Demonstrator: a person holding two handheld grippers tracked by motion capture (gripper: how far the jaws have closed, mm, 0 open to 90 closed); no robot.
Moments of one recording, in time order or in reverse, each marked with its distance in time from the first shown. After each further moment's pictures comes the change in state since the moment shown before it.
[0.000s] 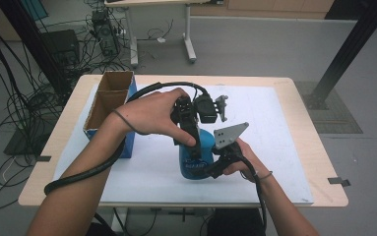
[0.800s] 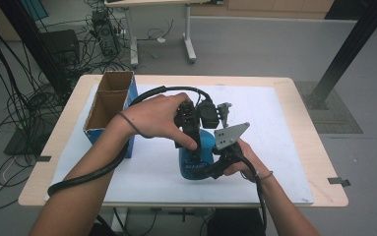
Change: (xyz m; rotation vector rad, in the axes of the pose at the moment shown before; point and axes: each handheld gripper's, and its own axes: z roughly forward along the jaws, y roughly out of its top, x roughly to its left) left arm -0.002 0.005 0.010 0.061 0.005 0.020; right arm 0.004 0.004 -0.002 -0.010 0.008 -0.021
